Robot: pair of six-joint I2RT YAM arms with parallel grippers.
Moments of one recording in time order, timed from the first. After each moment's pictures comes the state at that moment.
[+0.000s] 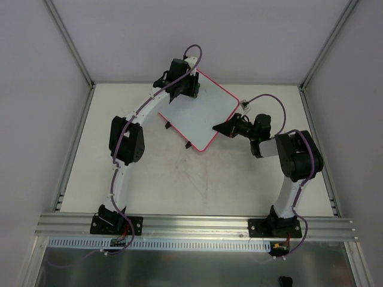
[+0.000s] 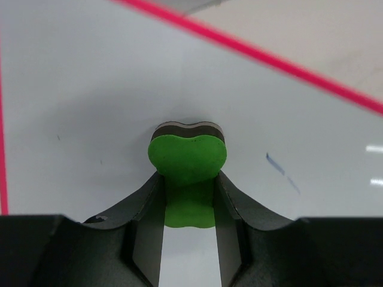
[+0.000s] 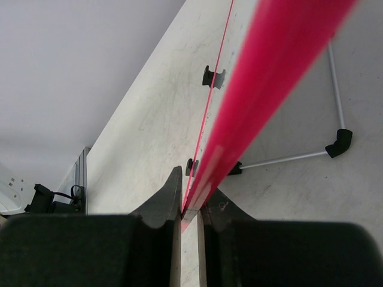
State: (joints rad) left arm -0.46 2.32 2.19 -0.42 0.10 -0.12; right arm 0.22 1.90 0.77 1.06 -0.88 0.73
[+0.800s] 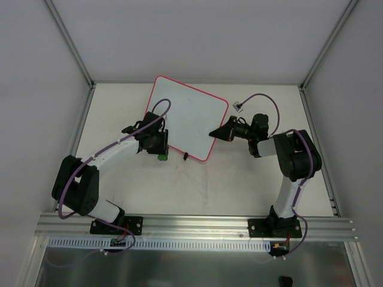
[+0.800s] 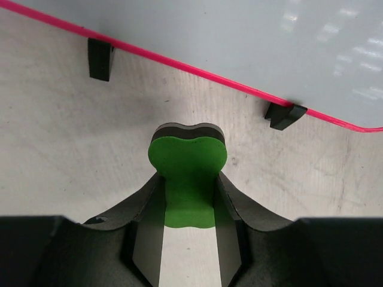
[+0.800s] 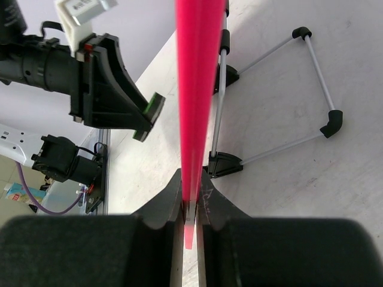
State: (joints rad) left arm -0.48 1.50 0.98 -0.52 0.03 -0.39; right arm 0.24 1.91 0.78 1.07 -1.06 0.72
